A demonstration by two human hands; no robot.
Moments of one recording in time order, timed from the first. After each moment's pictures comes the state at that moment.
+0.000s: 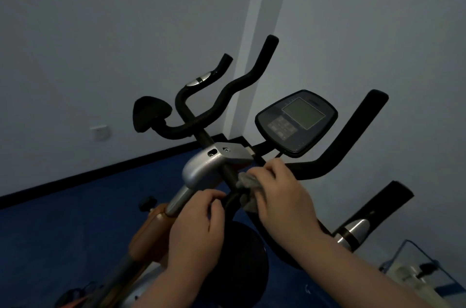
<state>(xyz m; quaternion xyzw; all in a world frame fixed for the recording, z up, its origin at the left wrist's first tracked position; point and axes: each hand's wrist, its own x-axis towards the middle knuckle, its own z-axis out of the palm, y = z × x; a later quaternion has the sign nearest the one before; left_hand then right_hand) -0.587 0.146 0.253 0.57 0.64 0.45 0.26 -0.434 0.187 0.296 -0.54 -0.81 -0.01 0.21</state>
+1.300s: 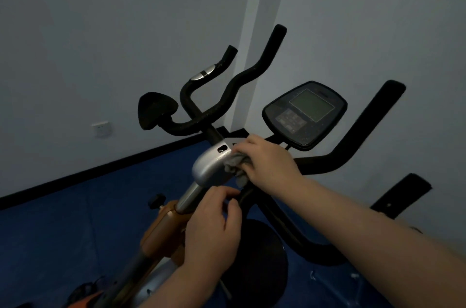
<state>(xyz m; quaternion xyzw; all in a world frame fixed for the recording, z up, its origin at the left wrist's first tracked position) -0.590 0.147 0.248 0.58 0.60 0.47 0.29 -0.470 0.250 0.307 -0.51 -0.85 0.05 0.12</state>
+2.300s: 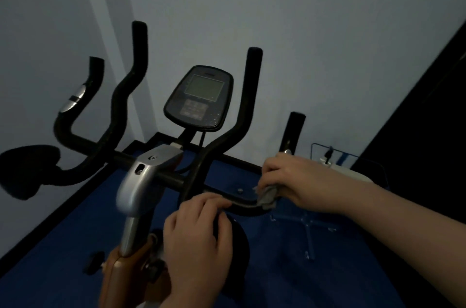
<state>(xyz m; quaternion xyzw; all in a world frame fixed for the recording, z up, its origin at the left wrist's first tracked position) -0.580 0.136 0.263 0.80 0.42 0.40 0.16 -0.362 0.105 0.338 -0.61 -0.79 0.06 0.02</state>
